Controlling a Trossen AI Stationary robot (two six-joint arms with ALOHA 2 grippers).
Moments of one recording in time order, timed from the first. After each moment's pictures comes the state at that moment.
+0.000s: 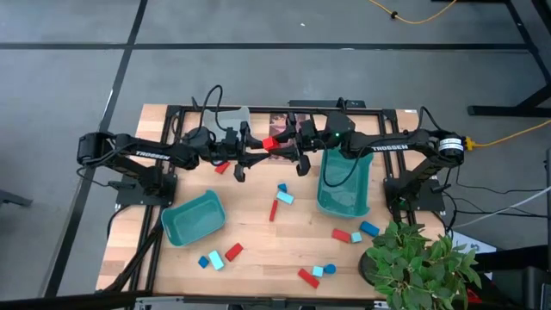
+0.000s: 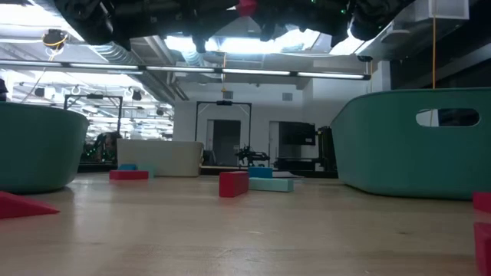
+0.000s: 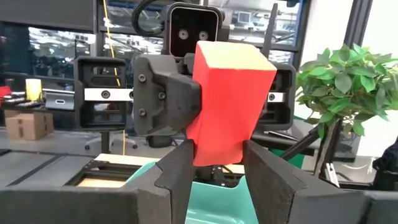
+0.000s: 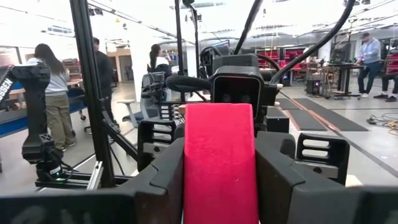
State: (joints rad) left arm 0.19 1.31 0.60 0.96 0.22 -0.14; right arm -0.23 1.60 1.00 0.77 -0.43 0.12
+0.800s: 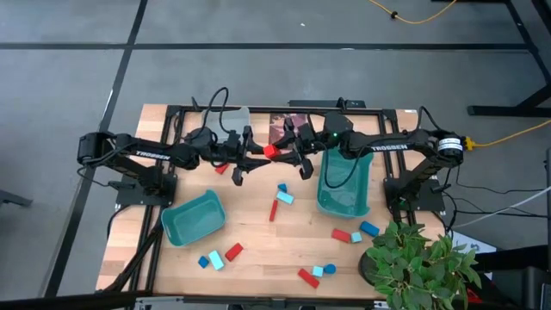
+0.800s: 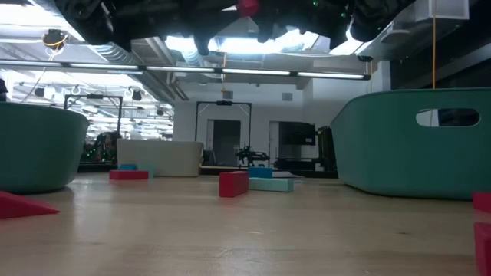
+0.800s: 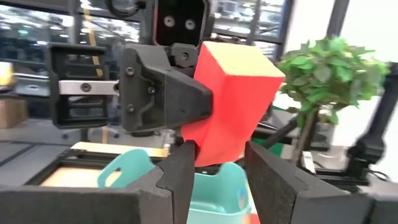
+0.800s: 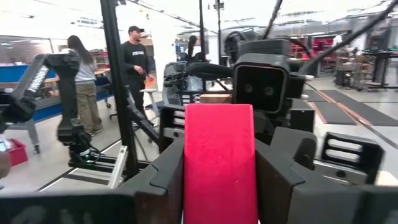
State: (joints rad) left arm 0.18 1.31 0.60 0.91 0.28 -0.17; right arm -0.25 1.60 1.00 0.74 -0.54 0.12
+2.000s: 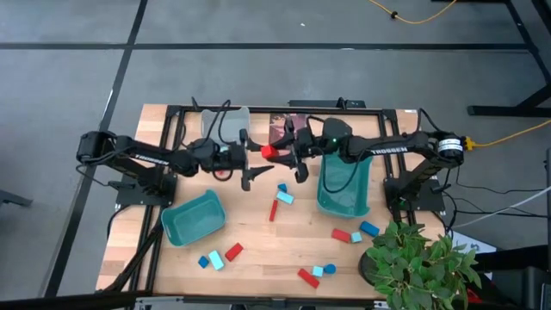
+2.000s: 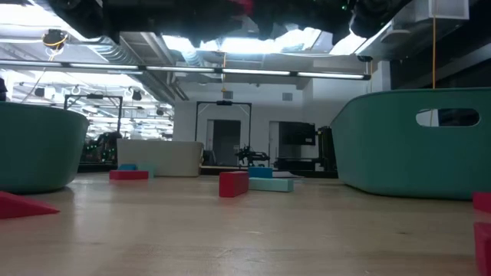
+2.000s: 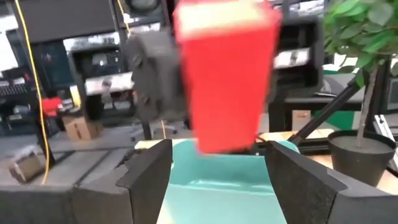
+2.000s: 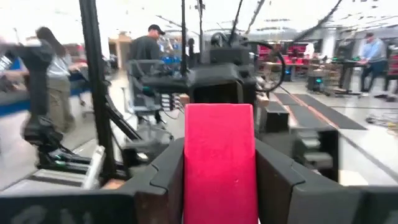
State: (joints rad) left arm 0.06 1.31 0.60 0.86 -0.06 0.13; right arm -0.17 1.60 1.00 0.72 -0.39 0.04
